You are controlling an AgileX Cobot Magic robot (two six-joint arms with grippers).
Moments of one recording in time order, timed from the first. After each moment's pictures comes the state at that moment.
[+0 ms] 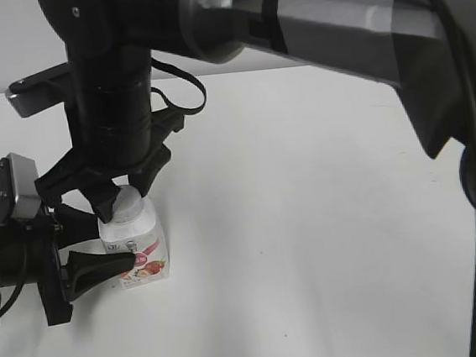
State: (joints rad) left arm 0.06 1.98 -0.54 1.42 -1.06 -0.28; right arm 0.91 2.33 -2.13 0.13 1.22 0.03
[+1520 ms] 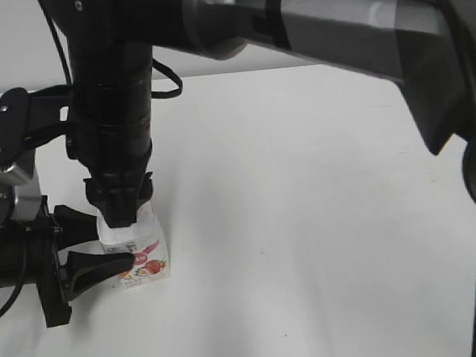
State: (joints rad) left arm 0.06 1.98 -0.54 1.42 -1.06 -0.27; right arm 0.90 2.32 -2.13 0.16 1.22 -0.97
